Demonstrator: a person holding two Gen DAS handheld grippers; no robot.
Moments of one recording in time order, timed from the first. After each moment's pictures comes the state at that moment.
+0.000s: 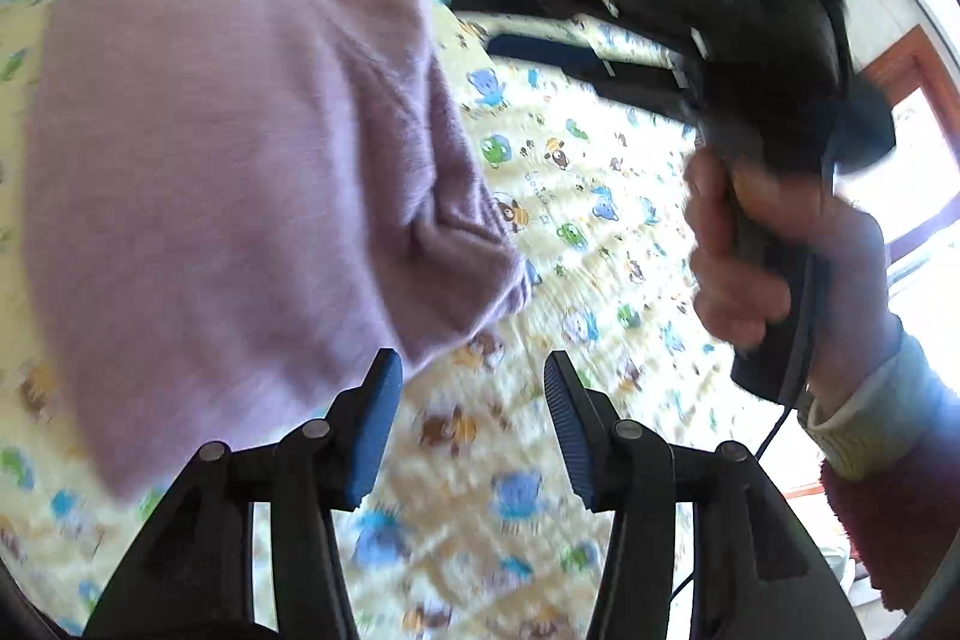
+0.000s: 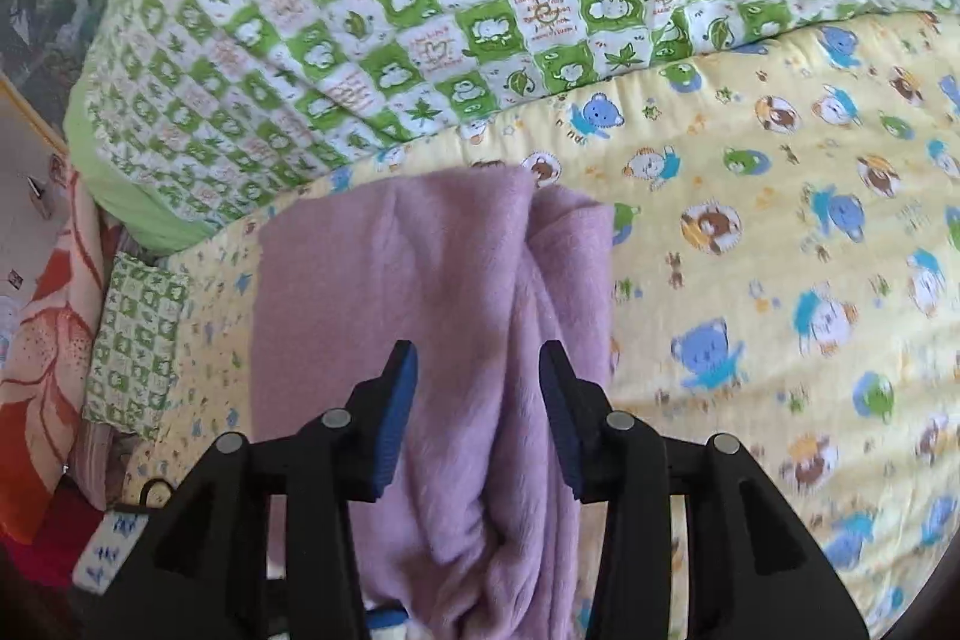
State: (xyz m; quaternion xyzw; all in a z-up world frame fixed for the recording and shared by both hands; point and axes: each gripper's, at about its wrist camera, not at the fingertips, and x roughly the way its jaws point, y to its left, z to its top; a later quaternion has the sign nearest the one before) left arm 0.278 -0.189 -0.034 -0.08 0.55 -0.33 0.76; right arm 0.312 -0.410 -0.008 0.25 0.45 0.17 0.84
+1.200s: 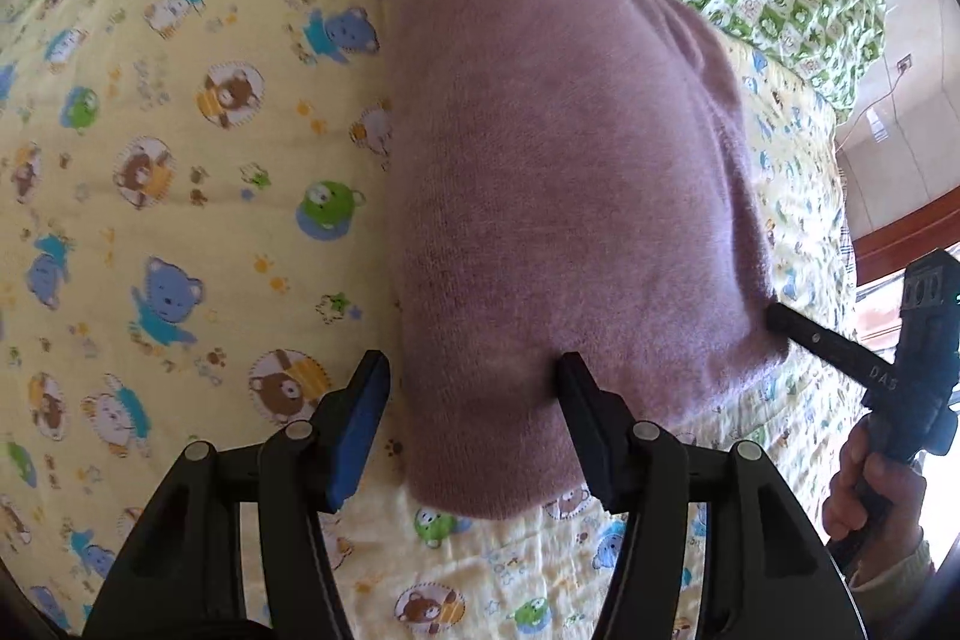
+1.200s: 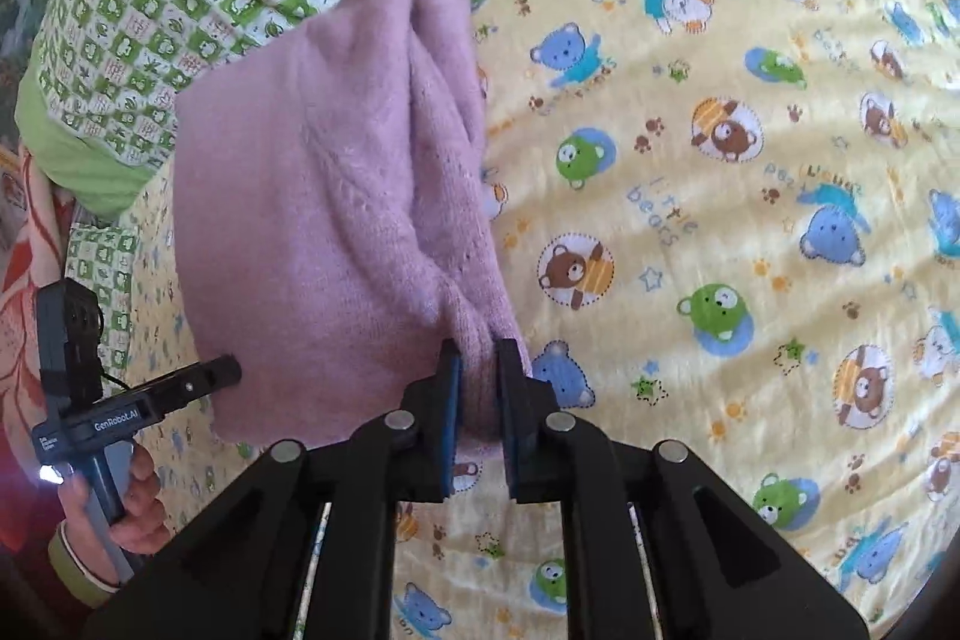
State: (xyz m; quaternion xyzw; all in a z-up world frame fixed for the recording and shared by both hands) left arm 0.310 -0.096 -0.061 -0.09 0.58 -0.16 0.79; right arm 0.236 -0.417 -0.059 0.25 0.51 0.09 0.82
